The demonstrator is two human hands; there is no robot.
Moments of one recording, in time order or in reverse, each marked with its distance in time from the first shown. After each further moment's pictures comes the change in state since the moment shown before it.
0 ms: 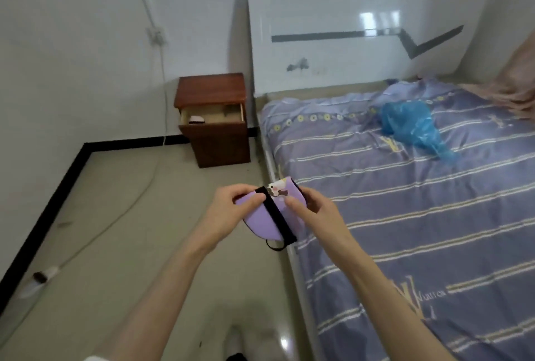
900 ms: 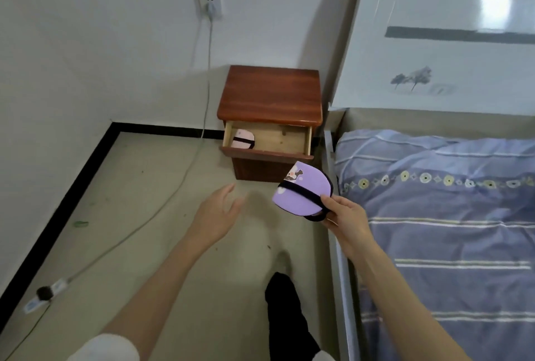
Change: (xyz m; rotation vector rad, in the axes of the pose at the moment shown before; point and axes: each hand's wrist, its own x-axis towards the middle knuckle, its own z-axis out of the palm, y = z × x) left_hand 0.433 -0.222 -0.225 0.361 0.237 -0.335; right_hand 0.541 0.032 0.138 0.224 0.089 0.440
